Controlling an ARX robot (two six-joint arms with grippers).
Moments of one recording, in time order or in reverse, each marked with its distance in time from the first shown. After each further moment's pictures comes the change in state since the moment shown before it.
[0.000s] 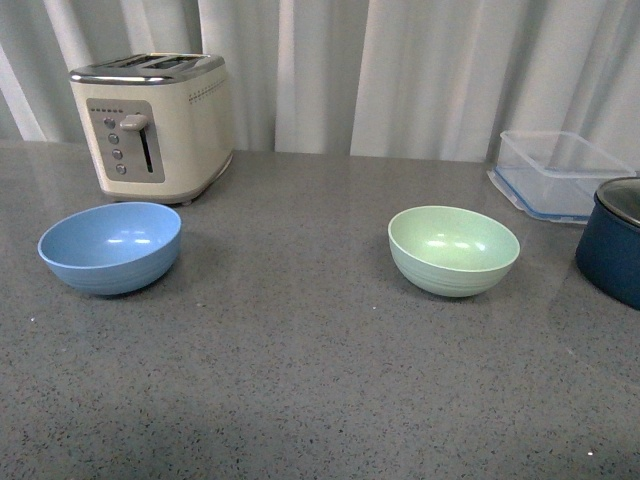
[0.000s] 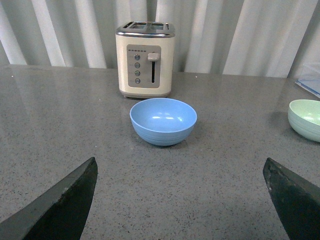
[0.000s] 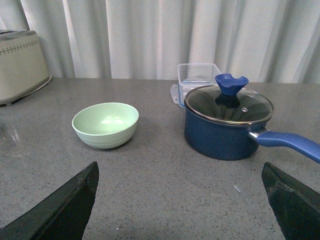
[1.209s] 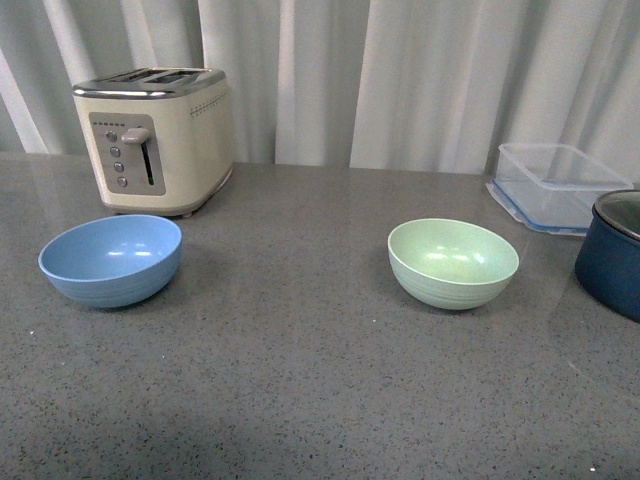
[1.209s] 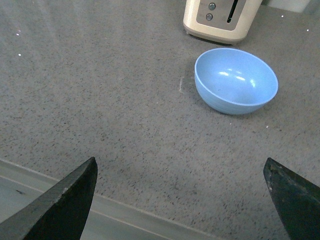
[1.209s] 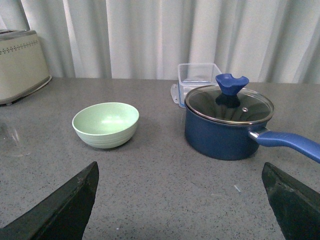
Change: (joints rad) left arm 0.083 0.685 0.354 -0.049 -0.158 -0.105; right arm 0.000 0.000 0.000 0.000 0.000 0.000
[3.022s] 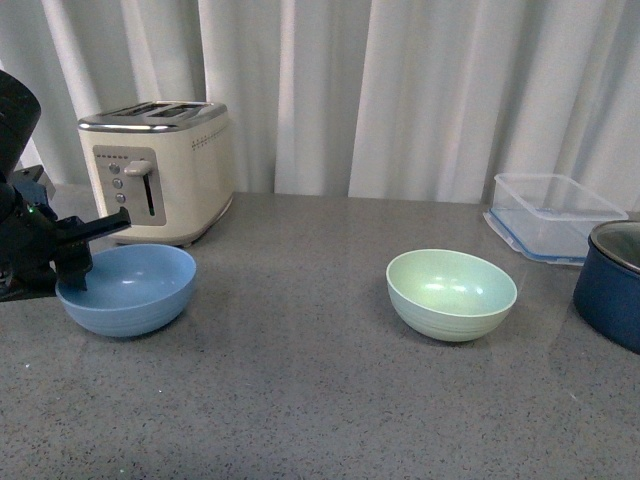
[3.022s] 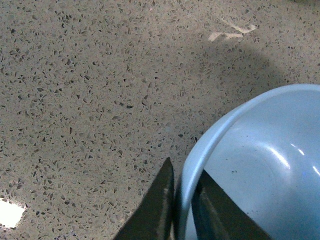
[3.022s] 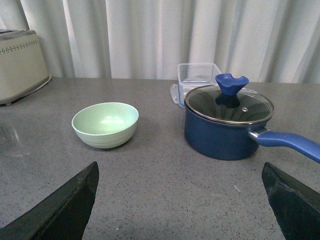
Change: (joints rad) left arm -0.017 1.378 1.084 -0.211 0.117 -0.280; right arm 0.000 0.000 0.000 0.000 0.000 0.000
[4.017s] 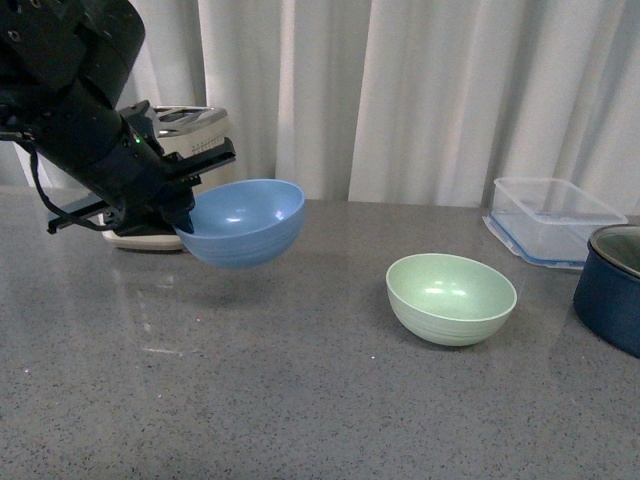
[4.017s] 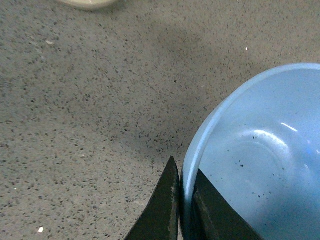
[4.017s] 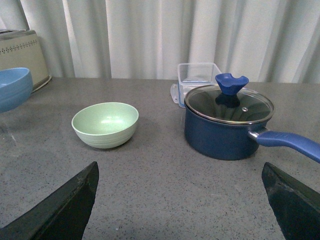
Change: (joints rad) left arm -0.204 -0.014 0.153 -0.047 0.089 -0.043; right arm 0.000 0.000 0.000 0.000 0.000 0.000
